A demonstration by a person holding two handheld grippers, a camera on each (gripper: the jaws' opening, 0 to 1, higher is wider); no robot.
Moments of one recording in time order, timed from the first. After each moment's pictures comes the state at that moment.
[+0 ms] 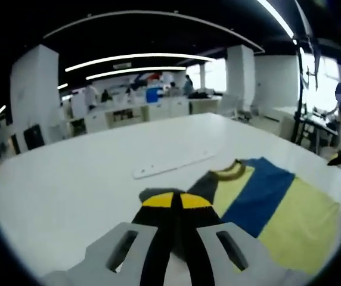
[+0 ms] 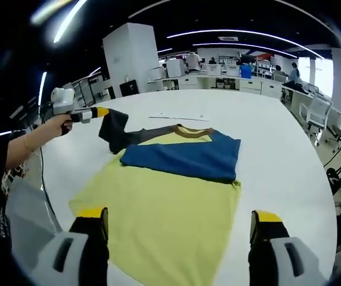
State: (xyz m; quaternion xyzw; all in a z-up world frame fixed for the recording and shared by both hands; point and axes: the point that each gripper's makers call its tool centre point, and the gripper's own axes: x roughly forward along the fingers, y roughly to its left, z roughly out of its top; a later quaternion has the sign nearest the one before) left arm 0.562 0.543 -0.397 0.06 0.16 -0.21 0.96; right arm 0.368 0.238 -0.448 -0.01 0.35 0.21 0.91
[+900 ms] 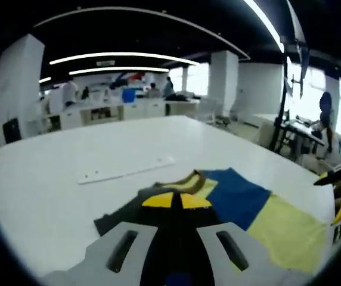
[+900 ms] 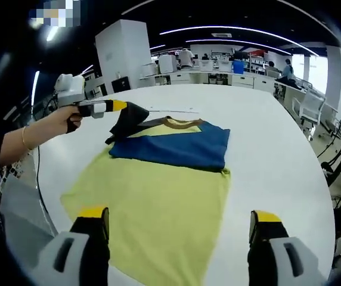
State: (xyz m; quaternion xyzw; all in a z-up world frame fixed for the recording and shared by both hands) left arm 0.564 0.419 -0.421 0.02 0.17 -0.29 0.94; right arm 0.364 0.216 -0.467 -0.01 0.36 0.18 0.91
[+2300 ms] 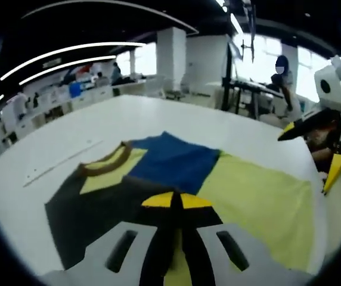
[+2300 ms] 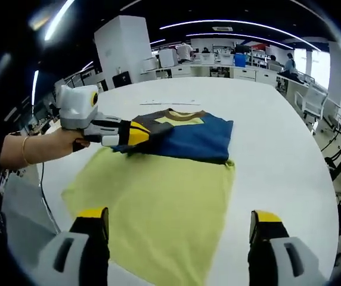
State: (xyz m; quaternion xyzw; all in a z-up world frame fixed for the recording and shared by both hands) left arm 0.492 0.328 -0.494 0.11 0.22 -0.44 0.86; right arm 0.361 0.219 -0.477 0.00 0.38 0.19 0.90
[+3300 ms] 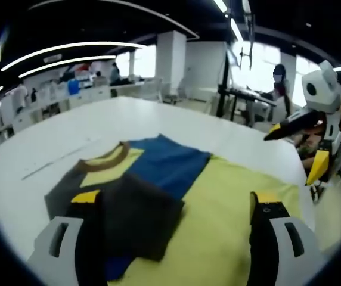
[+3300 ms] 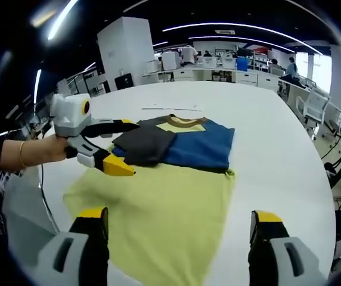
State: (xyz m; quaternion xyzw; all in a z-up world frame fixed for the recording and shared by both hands) left arm 0.479 0.350 -0.470 0.07 0.21 -0.45 0.86; right arm 0.373 0.222 -0.459 -0.01 0.37 0.20 0.91
